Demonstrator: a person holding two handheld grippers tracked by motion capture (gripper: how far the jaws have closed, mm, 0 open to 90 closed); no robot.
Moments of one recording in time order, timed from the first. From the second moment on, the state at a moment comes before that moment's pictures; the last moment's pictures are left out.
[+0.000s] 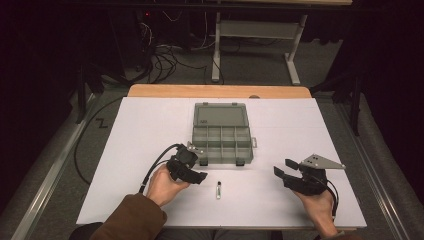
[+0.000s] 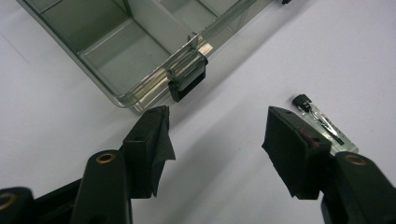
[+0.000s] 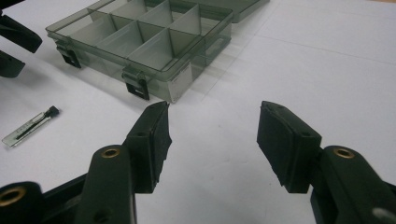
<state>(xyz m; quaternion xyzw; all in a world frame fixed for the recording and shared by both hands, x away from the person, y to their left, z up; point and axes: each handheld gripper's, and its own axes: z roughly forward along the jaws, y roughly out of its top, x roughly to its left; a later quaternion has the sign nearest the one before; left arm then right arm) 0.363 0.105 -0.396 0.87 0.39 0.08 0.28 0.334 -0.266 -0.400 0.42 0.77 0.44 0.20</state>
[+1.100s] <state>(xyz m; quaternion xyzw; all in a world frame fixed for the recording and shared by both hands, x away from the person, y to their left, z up) 0.356 0.061 -0.397 0.90 0.36 0.04 0.25 0.326 -0.273 -0.412 0.42 0.75 0.46 0.21</state>
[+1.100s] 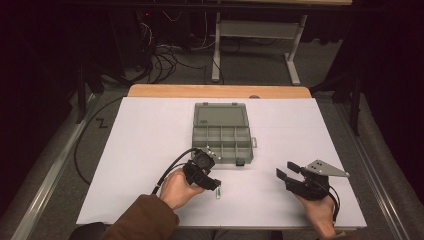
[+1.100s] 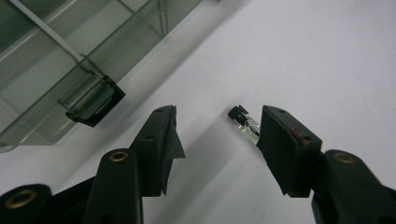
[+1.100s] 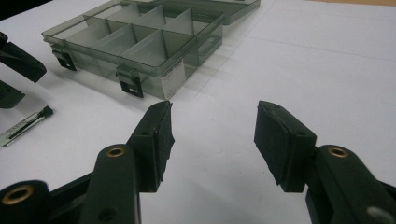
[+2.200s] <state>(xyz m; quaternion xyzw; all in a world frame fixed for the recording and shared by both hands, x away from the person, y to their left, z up) 0.343 0.030 -0.405 0.93 0.30 0.04 0.20 0.325 -0.273 -0.413 0.42 0.75 0.46 0.22</state>
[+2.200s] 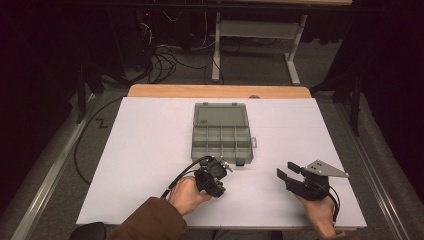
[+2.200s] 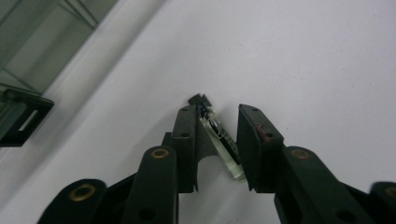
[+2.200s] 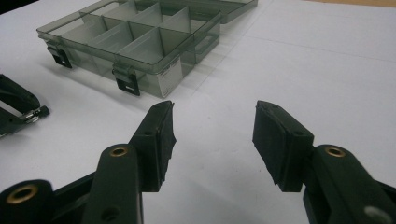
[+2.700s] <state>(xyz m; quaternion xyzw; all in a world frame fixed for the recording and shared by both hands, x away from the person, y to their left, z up) 0.345 0.028 -0.404 0.94 0.29 0.05 0.19 0.322 -0.274 -0.413 0.42 0.75 0.47 0.22</state>
